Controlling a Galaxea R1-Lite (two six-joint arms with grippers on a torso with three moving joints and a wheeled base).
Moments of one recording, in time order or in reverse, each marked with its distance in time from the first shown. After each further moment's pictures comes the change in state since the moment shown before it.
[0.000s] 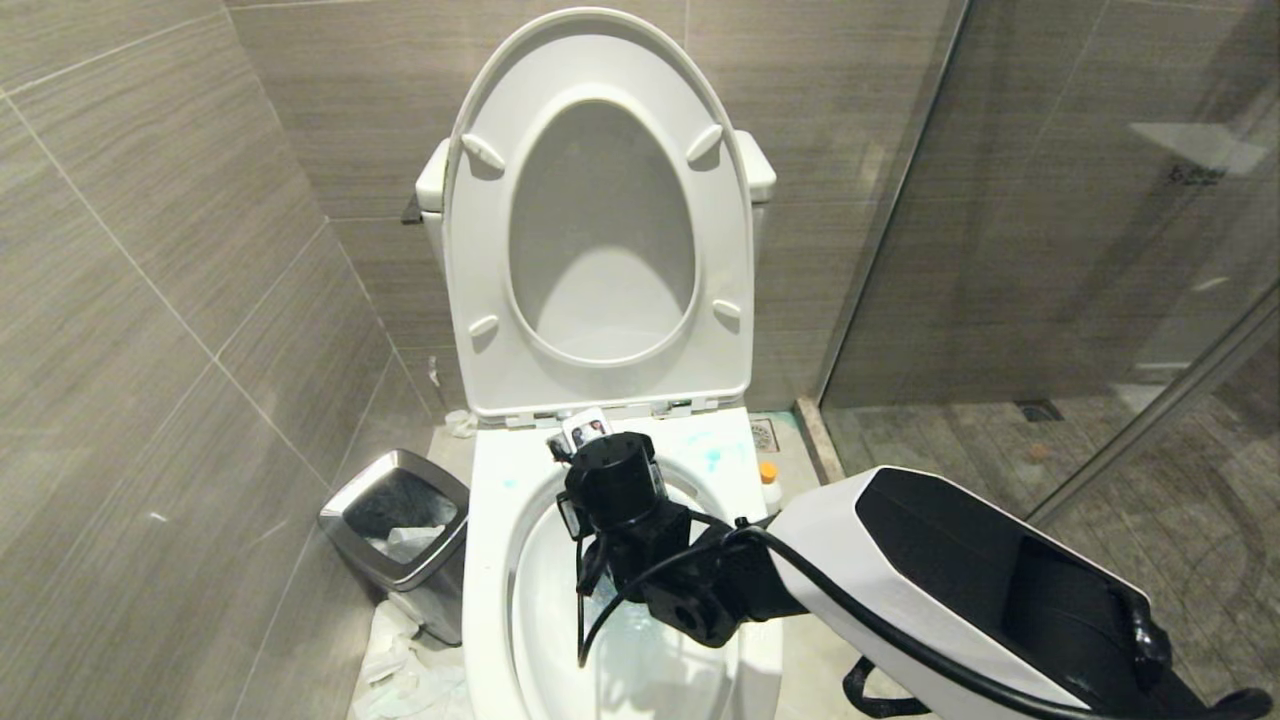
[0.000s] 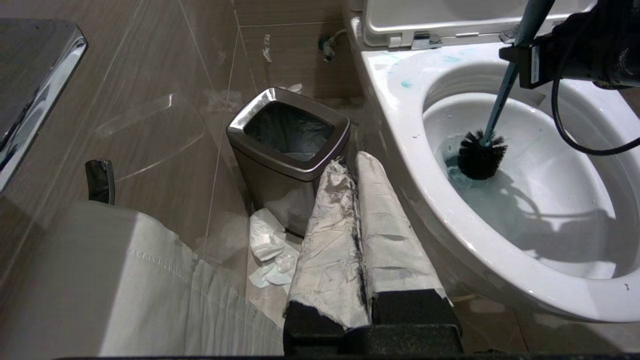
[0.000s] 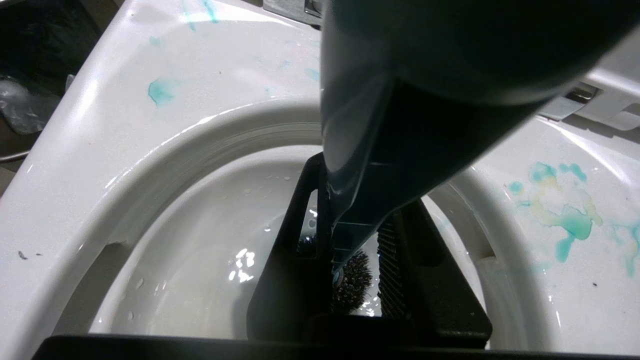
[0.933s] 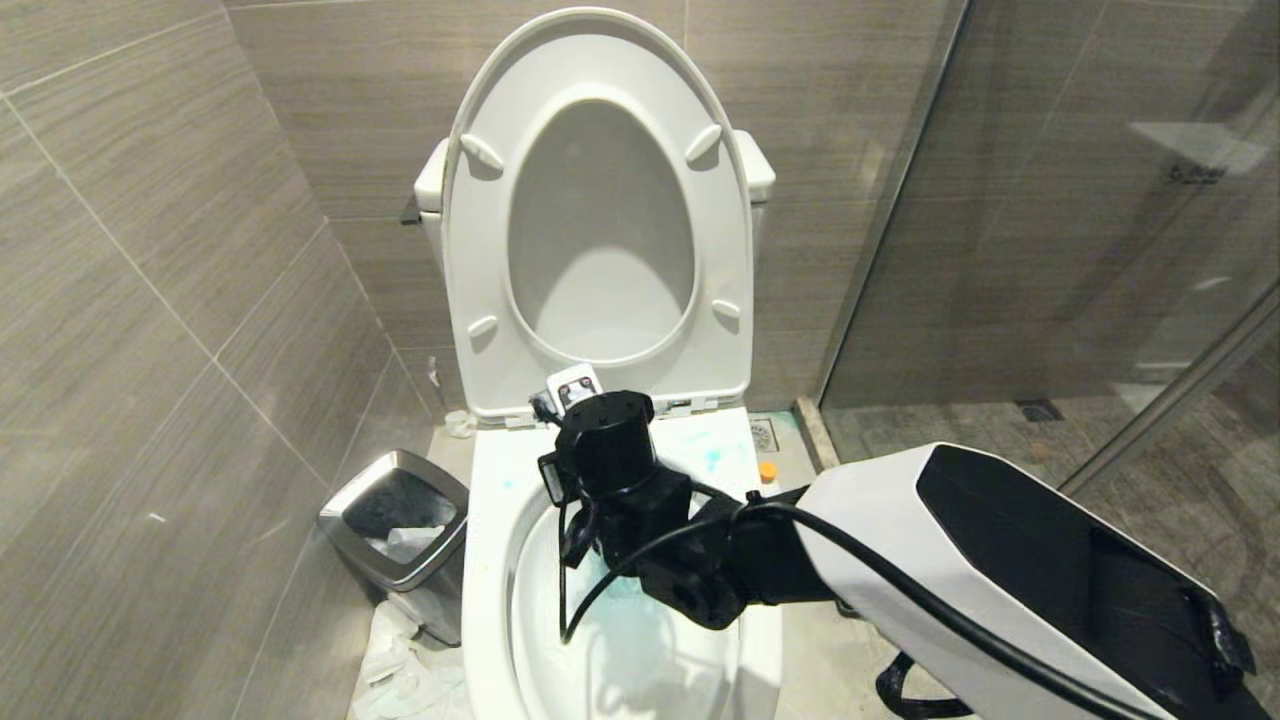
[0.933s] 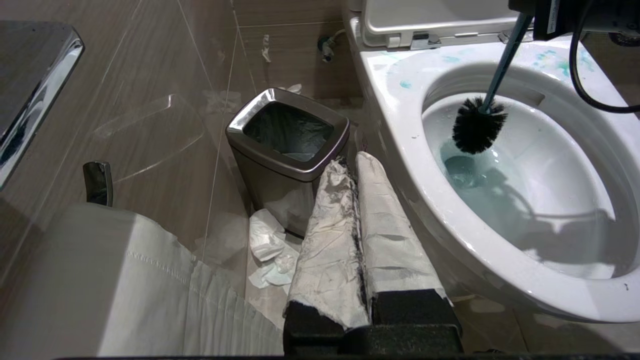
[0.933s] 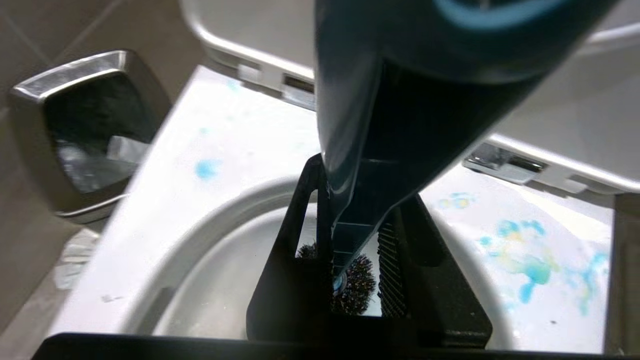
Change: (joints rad) left arm 0.000 0.000 0.000 0.000 0.000 0.000; right arm 0.027 -0.083 -0.027 0.000 0.002 -0.022
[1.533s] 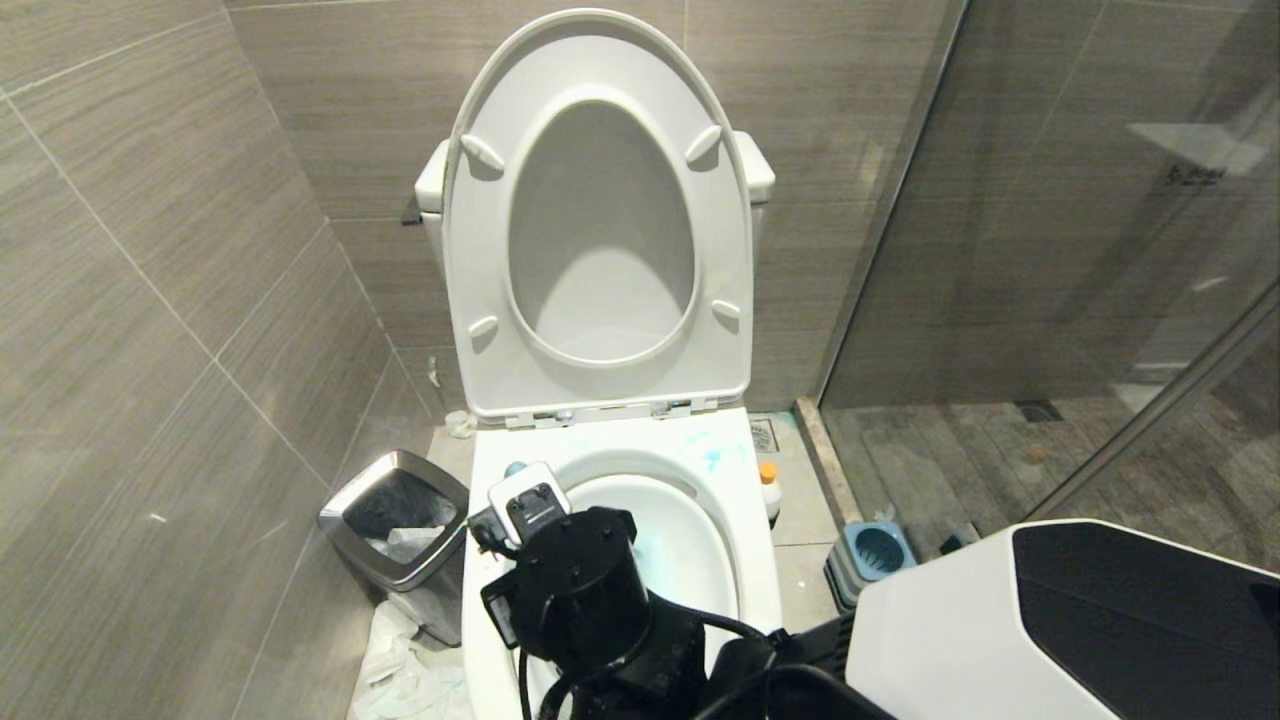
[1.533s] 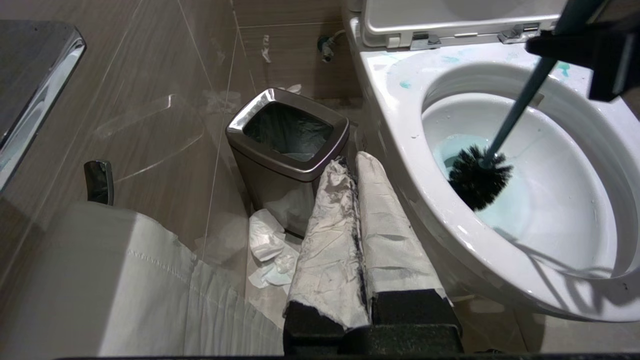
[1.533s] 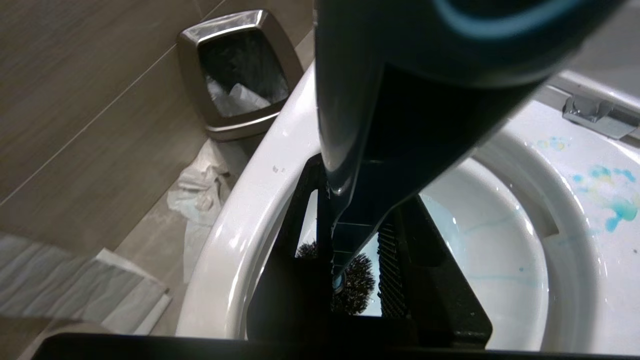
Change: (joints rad) left arm -0.001 0.000 0.000 0.000 0.000 0.000; right arm 0.197 -0.175 0.421 -0.202 -0.001 0.051
